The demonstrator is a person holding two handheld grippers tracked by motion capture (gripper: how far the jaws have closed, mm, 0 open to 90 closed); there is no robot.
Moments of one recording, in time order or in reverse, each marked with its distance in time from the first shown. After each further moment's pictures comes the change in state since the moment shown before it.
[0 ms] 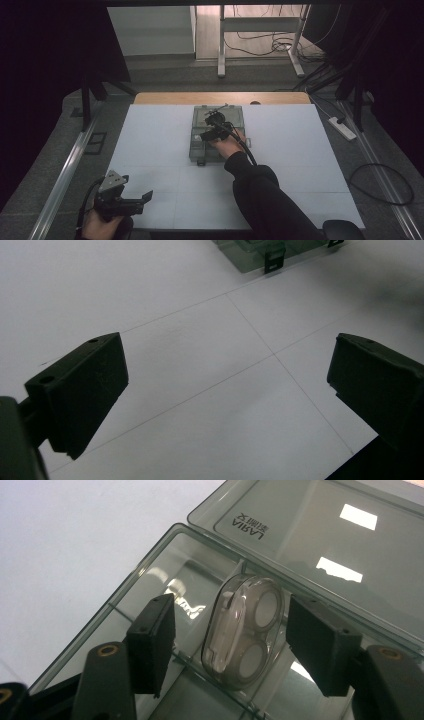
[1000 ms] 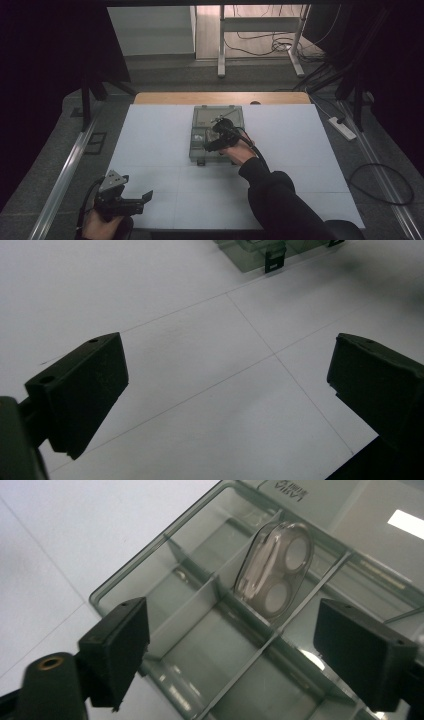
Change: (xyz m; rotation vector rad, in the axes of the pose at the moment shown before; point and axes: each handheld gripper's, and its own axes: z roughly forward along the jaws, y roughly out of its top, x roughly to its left) left arm 0.000 0.000 0.000 0.004 0.000 -0.001; right arm -0.006 -0.025 -0.032 0.030 0.144 -0.104
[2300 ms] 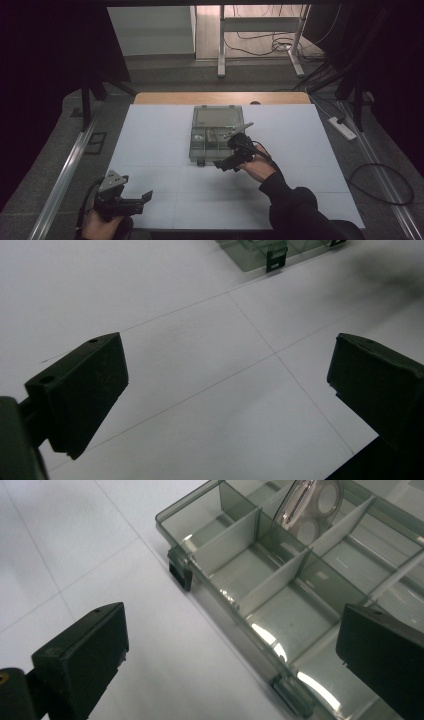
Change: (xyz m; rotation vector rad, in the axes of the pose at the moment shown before) left arm 0.000 -0.001 0.000 0.000 0.002 -0.008; right arm 0.008 -0.050 -0.047 -0.030 0.086 -0.100
